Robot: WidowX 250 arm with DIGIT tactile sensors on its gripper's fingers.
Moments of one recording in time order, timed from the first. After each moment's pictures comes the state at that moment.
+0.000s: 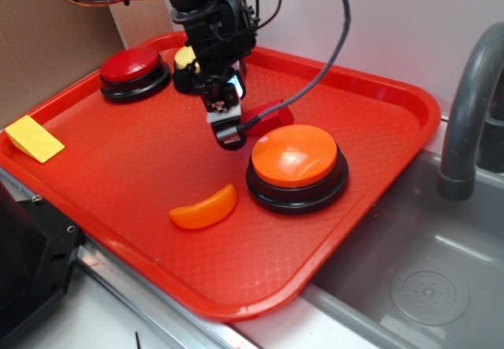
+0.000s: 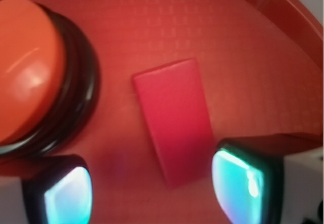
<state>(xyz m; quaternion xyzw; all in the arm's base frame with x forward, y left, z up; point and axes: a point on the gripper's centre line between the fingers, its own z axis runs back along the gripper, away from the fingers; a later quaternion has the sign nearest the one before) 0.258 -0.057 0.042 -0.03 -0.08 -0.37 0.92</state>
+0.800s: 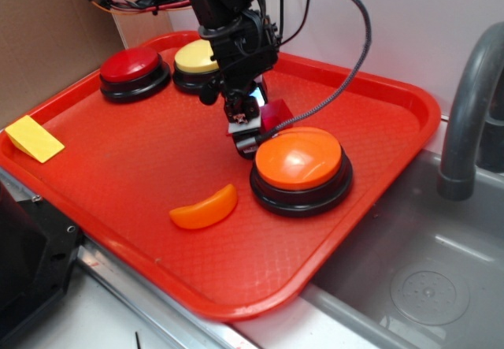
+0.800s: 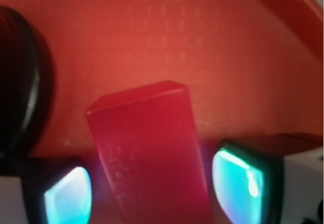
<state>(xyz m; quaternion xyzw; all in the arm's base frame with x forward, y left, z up) 0.276 -0.064 0.020 -0.04 -0.09 -0.41 0.91</state>
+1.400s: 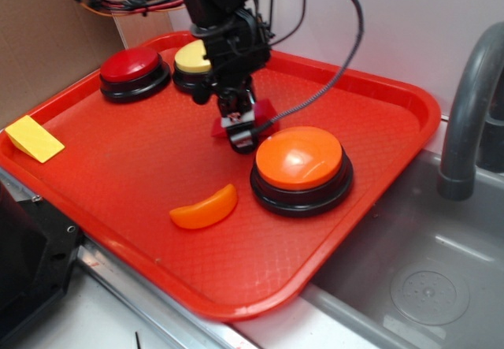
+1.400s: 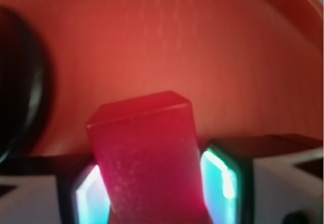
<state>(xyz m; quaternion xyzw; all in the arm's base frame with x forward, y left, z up) 0.262 -0.052 0.041 -0.02 -0.09 -0.33 0.94</state>
